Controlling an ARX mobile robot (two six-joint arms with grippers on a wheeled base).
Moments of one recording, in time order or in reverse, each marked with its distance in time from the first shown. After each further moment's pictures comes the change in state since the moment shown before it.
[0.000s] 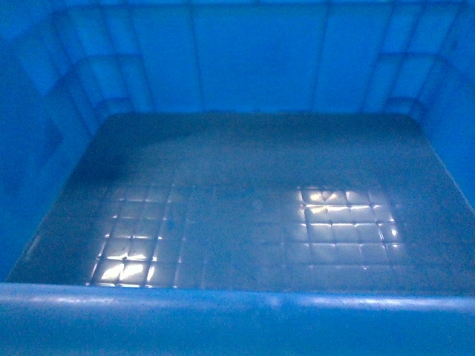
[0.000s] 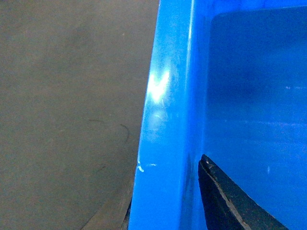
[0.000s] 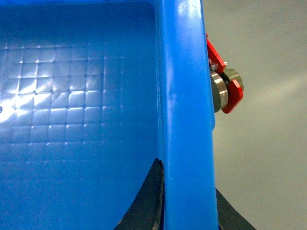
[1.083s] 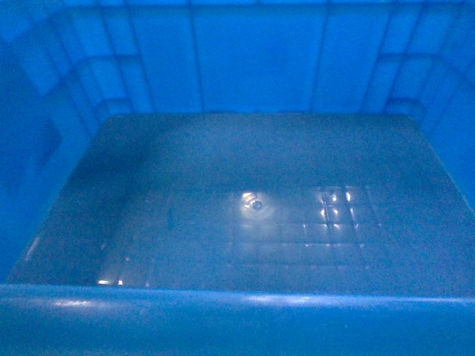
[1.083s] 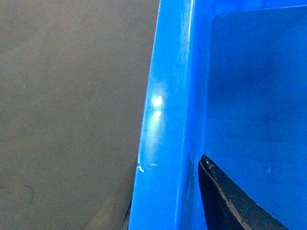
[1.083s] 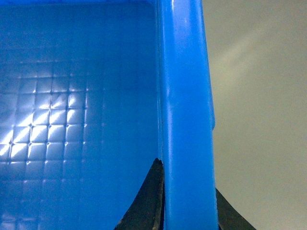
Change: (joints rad) left arm 0.000 0.001 0.000 0.000 -0.003 0.001; right arm 0.000 0.000 0.000 0.000 0.000 0.000
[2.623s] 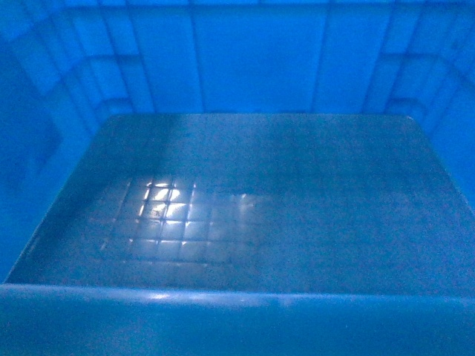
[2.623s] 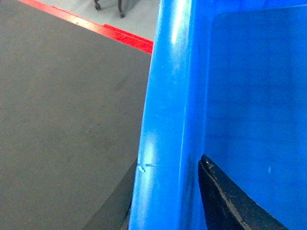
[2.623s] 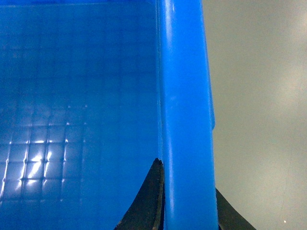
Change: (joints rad) left arm 0.000 0.000 0.000 0.000 0.000 0.001; right arm 0.000 0.000 0.000 0.000 0.000 0.000
